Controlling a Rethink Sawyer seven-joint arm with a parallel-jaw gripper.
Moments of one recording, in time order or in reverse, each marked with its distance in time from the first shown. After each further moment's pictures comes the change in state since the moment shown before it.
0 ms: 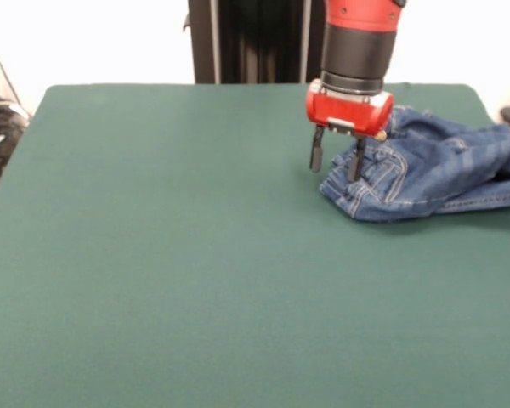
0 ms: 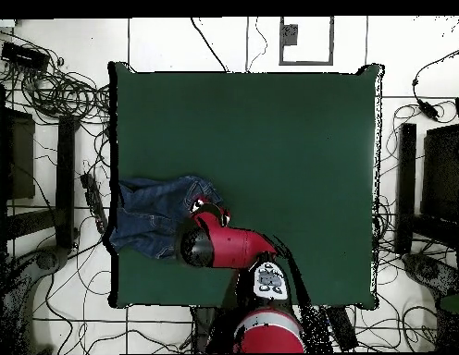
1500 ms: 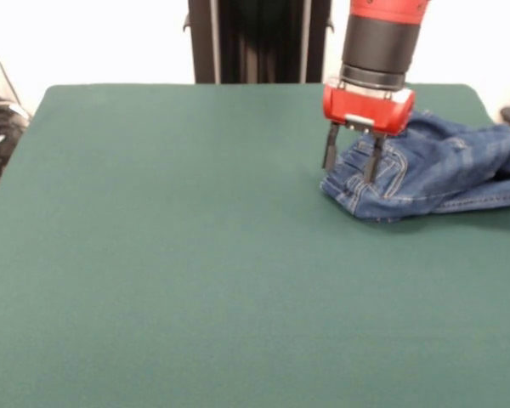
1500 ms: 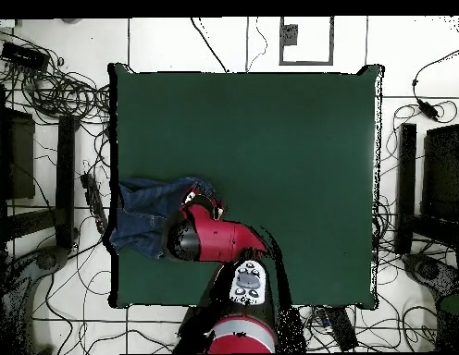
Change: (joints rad) arm 0.114 -0.002 -0.087 -0.063 0.065 0.053 0.000
